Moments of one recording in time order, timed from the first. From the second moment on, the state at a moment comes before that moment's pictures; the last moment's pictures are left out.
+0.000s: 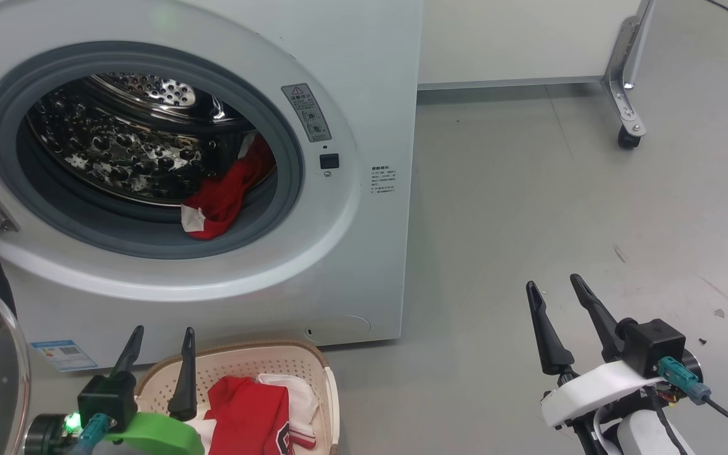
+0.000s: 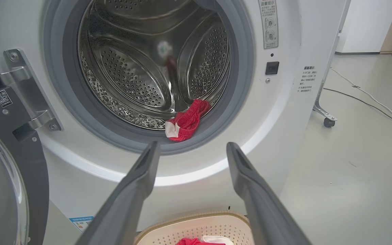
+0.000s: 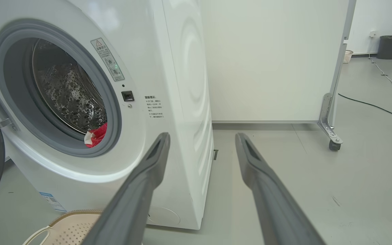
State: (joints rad) left arm -0.05 0.04 -0.07 0.34 -0.18 -0.04 -0.26; right arm -0.05 -0.07 0.21 0.26 0.31 0.12 -0.25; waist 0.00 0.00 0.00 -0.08
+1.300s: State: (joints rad) left arm 0.02 0.04 -0.08 0.25 -0.20 -0.04 -0.26; right arm -0.05 -0.06 0.20 0.25 0.31 0.12 -0.25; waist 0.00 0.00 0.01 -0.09
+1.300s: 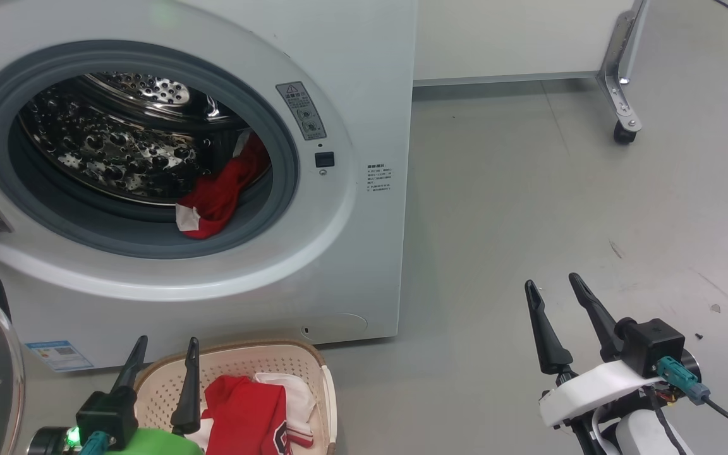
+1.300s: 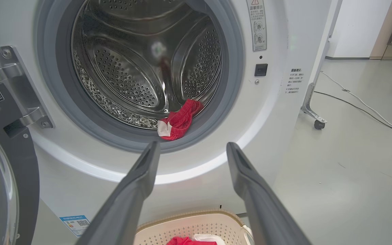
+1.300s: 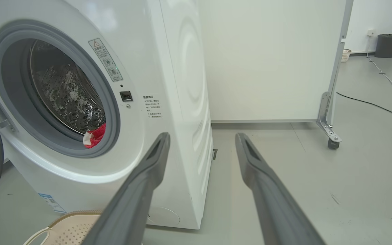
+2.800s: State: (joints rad) left arm -0.14 0.13 0.00 0.18 -0.24 -0.04 -0.14; right arm -0.06 -0.06 0.24 0.19 0.31 0.12 -0.25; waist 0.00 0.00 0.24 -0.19
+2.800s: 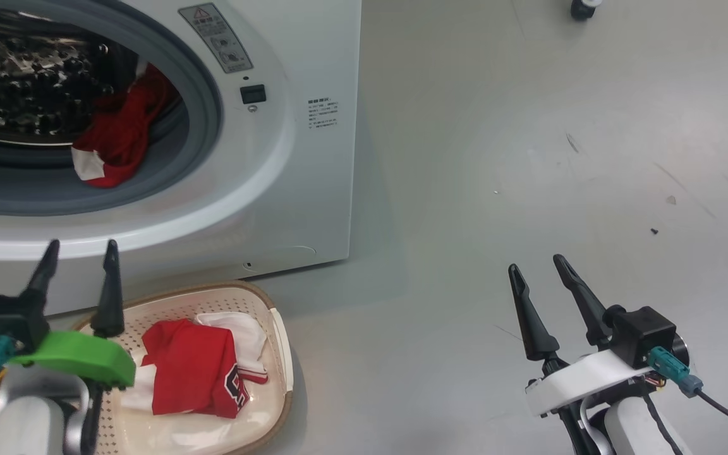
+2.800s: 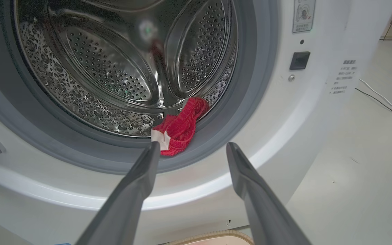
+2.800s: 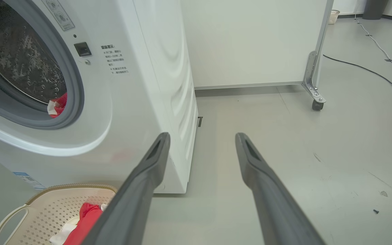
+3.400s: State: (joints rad) left arm -0.53 0.24 0.07 0.21 -0.36 -0.07 0.20; right arm -0.18 -0.06 0.28 0.13 0.33 0.12 -0.25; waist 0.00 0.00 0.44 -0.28
